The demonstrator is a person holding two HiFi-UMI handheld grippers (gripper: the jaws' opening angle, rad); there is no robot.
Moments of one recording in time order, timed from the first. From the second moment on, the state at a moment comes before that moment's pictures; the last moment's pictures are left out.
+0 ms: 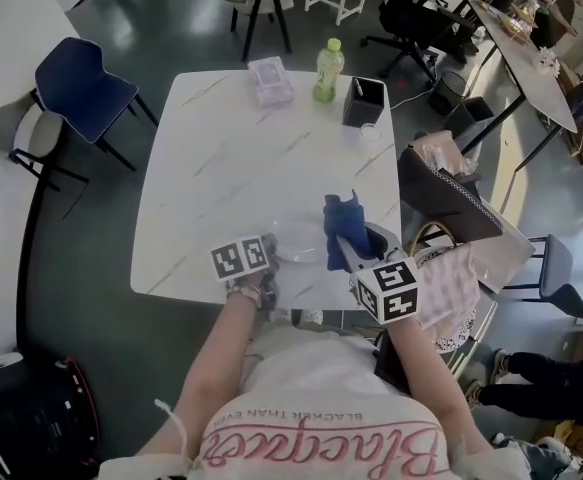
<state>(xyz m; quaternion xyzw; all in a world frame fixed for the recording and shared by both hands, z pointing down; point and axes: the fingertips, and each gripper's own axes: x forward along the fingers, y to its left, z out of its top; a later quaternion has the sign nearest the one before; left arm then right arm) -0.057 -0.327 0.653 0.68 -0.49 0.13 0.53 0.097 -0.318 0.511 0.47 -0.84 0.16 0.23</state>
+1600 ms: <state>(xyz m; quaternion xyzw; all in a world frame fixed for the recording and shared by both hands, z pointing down) -0.016 -0.325 0.446 0.86 -0.34 -0.10 0.38 0.101 -0.323 0.375 0.48 -0.87 0.02 0.10</state>
